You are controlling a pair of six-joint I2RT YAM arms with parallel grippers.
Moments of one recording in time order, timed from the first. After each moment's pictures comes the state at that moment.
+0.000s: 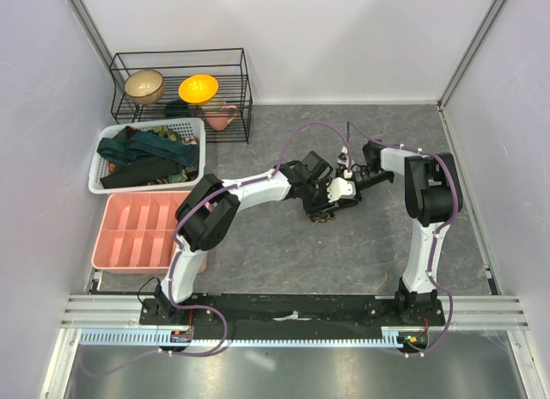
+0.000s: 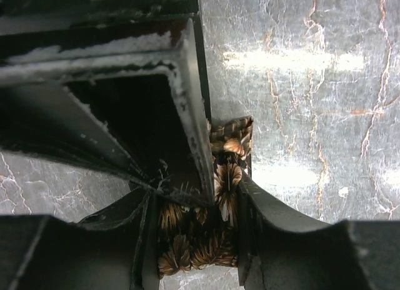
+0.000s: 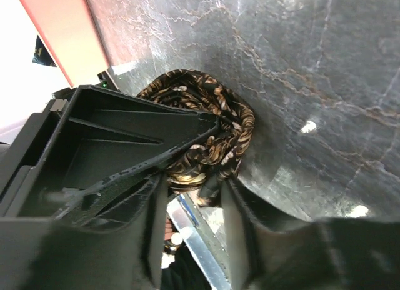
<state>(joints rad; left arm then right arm) -0.85 2.15 1.56 -0.40 0.40 0.58 0.11 2.12 1.32 -0.80 -0.99 0.02</state>
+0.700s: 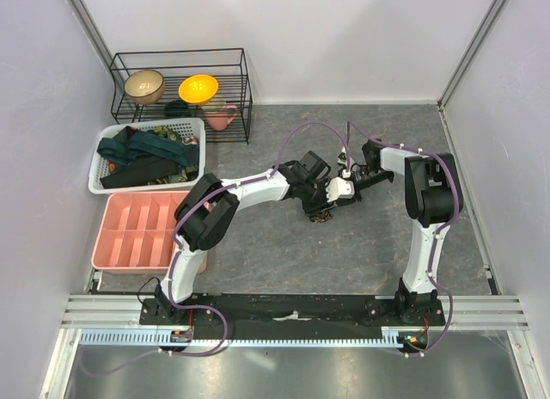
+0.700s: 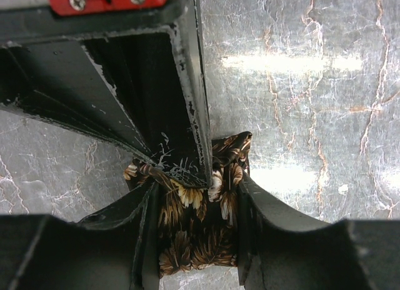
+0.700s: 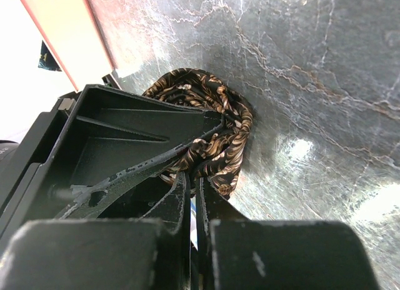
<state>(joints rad) -0.84 2.15 1.55 -0.38 0.42 0.58 0.11 2.10 1.32 -0.80 -0.97 0.07</state>
